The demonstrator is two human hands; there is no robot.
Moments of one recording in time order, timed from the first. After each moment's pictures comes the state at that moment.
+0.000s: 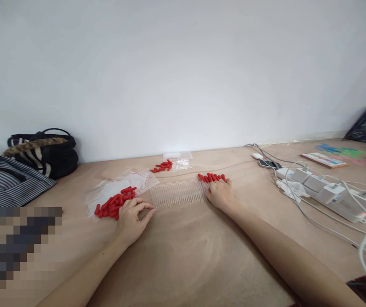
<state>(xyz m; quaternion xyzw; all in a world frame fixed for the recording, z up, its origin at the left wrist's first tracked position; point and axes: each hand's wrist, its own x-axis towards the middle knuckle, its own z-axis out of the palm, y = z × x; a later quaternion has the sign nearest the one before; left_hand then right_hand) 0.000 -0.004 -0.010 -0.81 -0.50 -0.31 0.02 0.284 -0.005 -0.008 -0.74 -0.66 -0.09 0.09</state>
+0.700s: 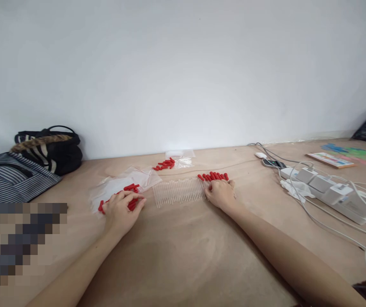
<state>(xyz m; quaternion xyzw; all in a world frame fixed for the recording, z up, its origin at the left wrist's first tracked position) -0.013 -0.003 0.009 -0.73 -0.61 -0.29 0.09 0.275 -0.008 -0.006 -0.76 -0.63 -0.03 0.13</state>
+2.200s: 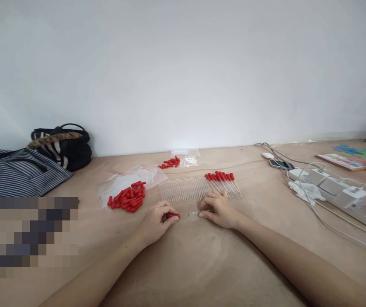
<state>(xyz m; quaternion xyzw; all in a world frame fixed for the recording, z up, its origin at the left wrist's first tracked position) 0.031 -0.029 -0.004 -0.86 -0.41 -0.24 -0.20 0.267 -0.048 -0.016 -0.50 -0.83 0.09 0.25</state>
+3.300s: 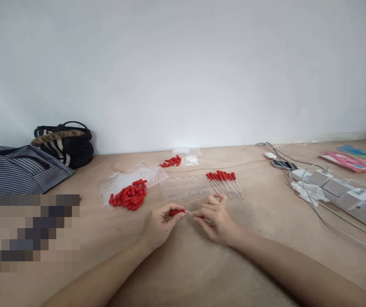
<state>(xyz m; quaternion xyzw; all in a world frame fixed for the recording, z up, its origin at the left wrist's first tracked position) 0.045 -0.040 -0.028 -0.72 -0.39 -0.42 -0.39 0.240 -0.074 -0.015 -0.41 -0.83 0.02 0.38</state>
